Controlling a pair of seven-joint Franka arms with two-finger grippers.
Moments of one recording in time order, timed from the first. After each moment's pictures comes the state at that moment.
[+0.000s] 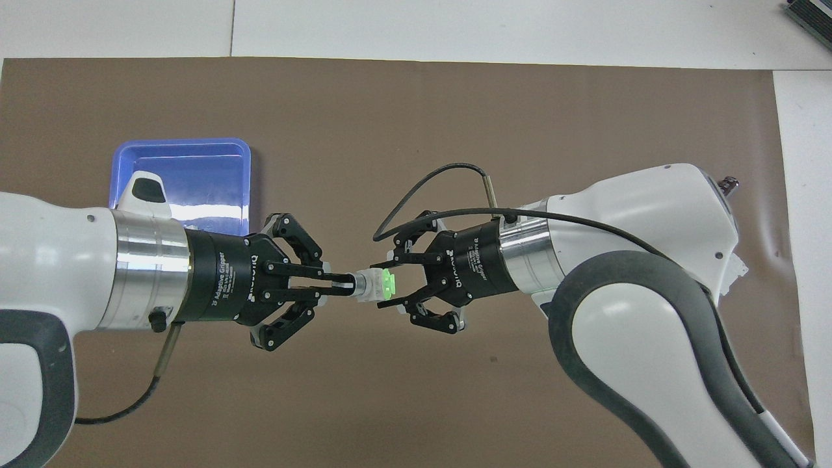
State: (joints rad) left arm -0.08 -0.24 -0.28 -1.91 -0.79 1.85 -1.69; right arm 0.42 0.02 0.03 -1.88 1.04 1.97 1.42
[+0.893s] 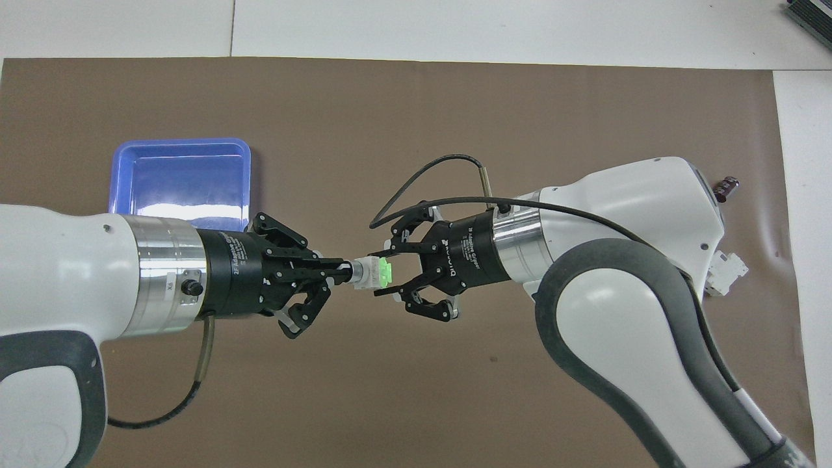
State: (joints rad) left arm -0.10 -0.25 -0.30 -1.91 -0.65 1.92 -2.38; right arm 0.42 0.06 0.03 -1.86 1.04 2.00 1.42
